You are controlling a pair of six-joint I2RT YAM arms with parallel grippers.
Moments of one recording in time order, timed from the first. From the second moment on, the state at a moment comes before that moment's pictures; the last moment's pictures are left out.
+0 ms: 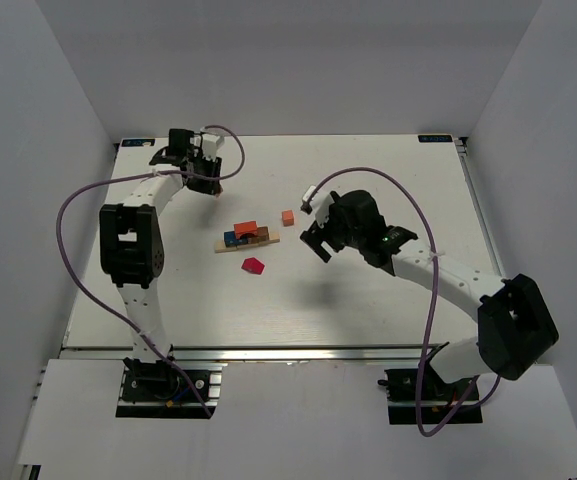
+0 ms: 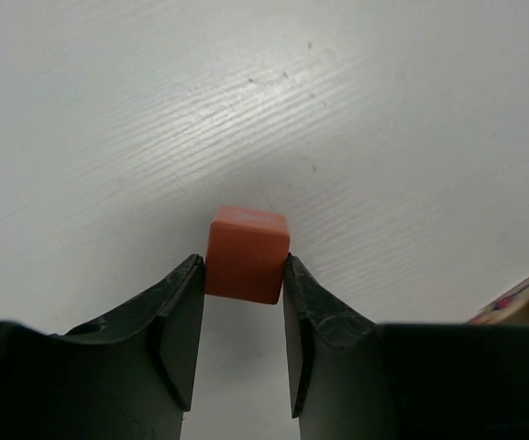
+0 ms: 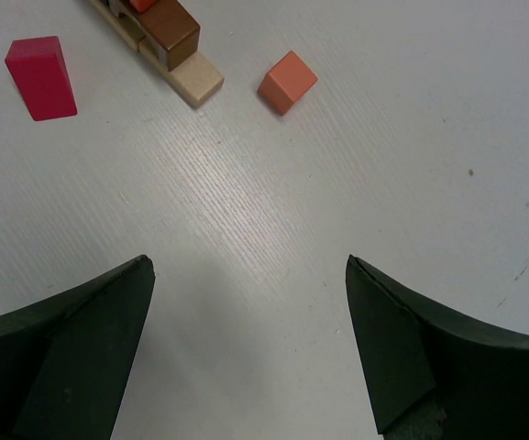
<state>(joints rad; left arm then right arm) -0.08 2.10 1.67 -0.47 0.27 0.30 0.68 1.42 0.97 -0.12 -0.12 -0.41</state>
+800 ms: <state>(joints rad) -0.32 1.49 1.22 -0.47 -0.05 -0.50 0.67 1.05 0.69 0.05 0.19 -0.21</state>
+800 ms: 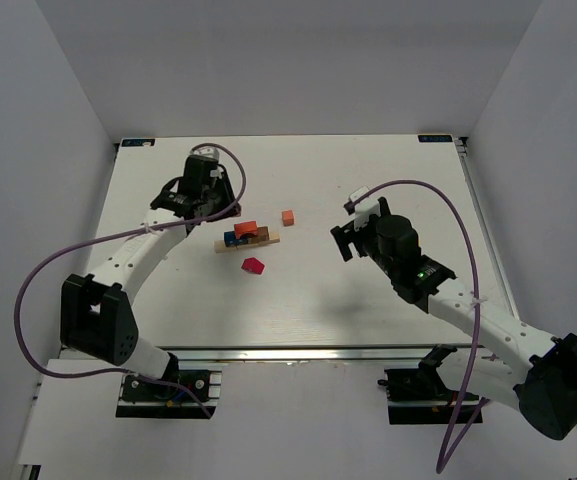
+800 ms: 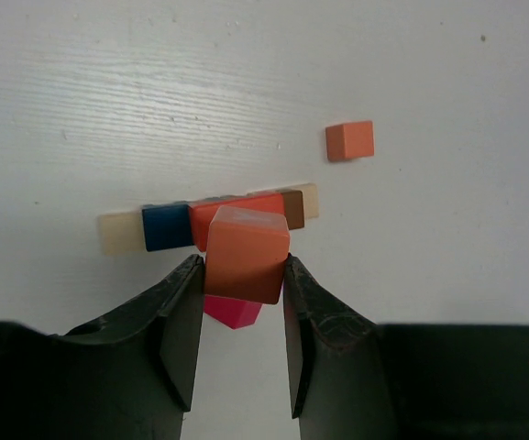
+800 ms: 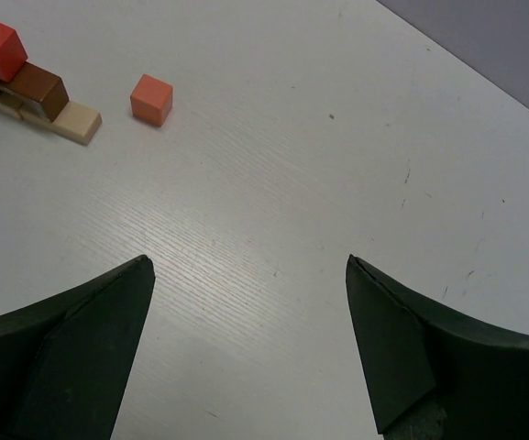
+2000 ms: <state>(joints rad) -0.45 1.66 1.30 -0.58 -0.24 -0.60 0.66 1.04 0.67 0.04 0.25 -0.21</state>
